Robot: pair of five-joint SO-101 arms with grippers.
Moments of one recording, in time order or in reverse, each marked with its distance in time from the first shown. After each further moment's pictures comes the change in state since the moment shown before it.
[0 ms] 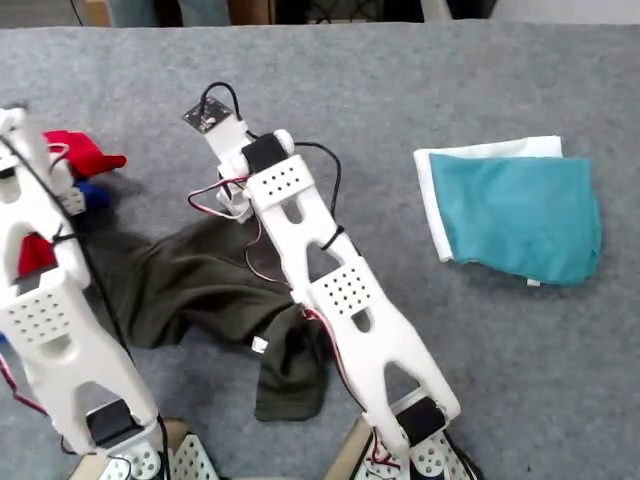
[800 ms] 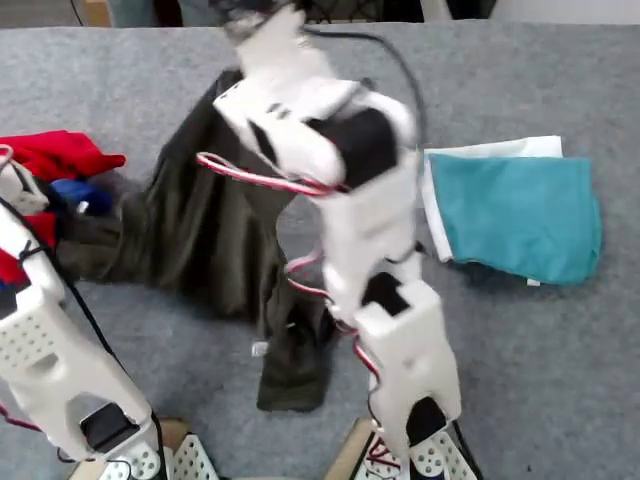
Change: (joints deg) left arm -6.9 -9.4 0.0 0.1 -1.9; right arm 1.5 -49.0 -1.7 3.3 1.1
